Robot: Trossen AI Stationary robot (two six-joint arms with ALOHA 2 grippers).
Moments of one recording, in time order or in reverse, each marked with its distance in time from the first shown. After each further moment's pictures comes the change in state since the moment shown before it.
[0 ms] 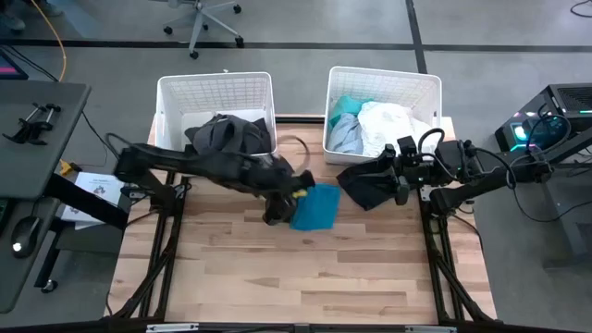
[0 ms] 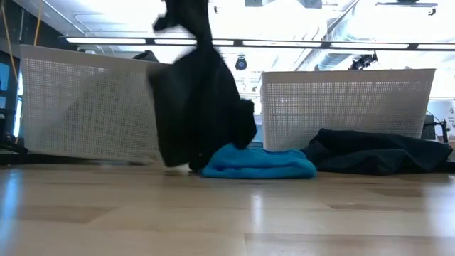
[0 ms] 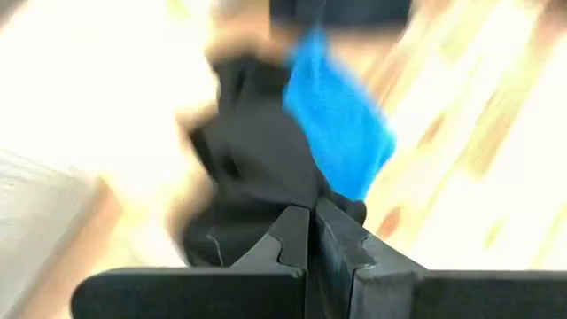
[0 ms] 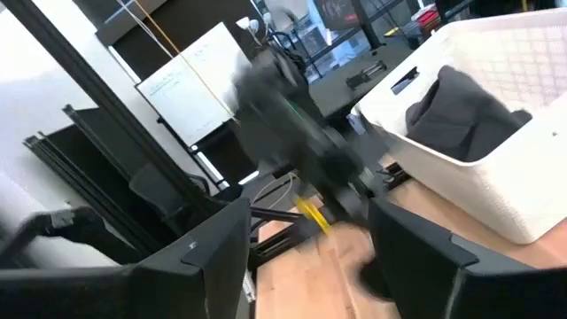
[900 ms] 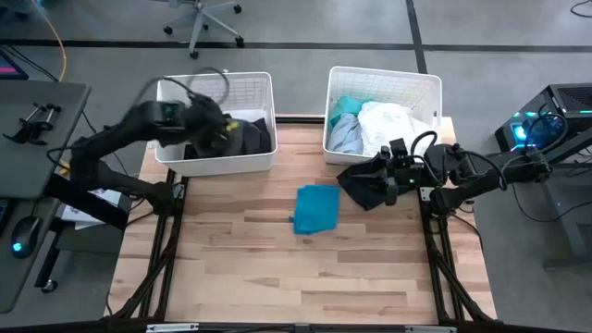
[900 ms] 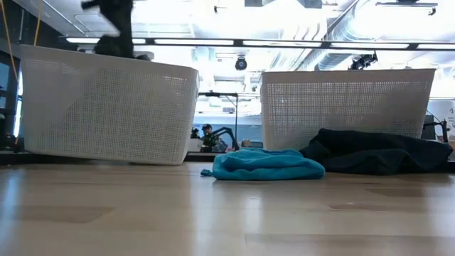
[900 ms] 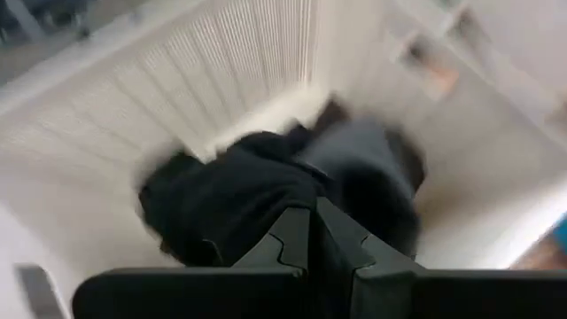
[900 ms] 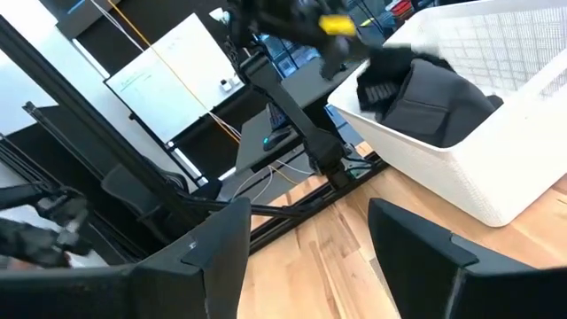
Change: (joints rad) left arm 0.418 -0.453 -0.064 -0.408 -0.309 0.141; right arm 0.000 0.049 0.000 -0.012 0.048 0.025
